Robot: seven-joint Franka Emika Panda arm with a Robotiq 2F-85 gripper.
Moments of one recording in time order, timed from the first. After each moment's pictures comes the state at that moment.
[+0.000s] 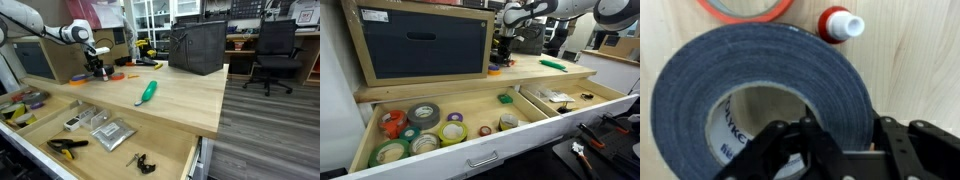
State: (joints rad) arm 0.12 1.00 0.15 -0.90 -0.15 1.92 -1.30
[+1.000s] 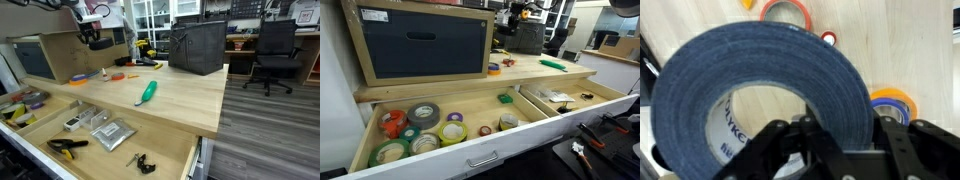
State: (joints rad) arm 0.10 0.84 0.15 -0.74 -0.14 1.71 -1.07
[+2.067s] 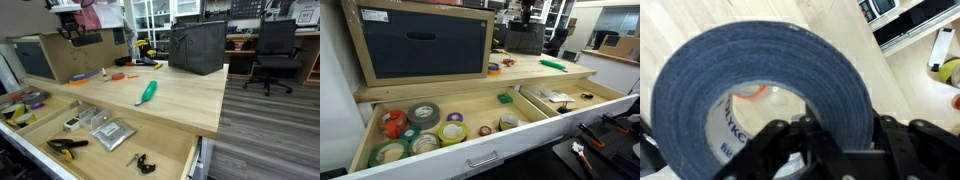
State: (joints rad) arm 0.12 0.43 0.12 -1.30 -0.16 1.75 -0.75
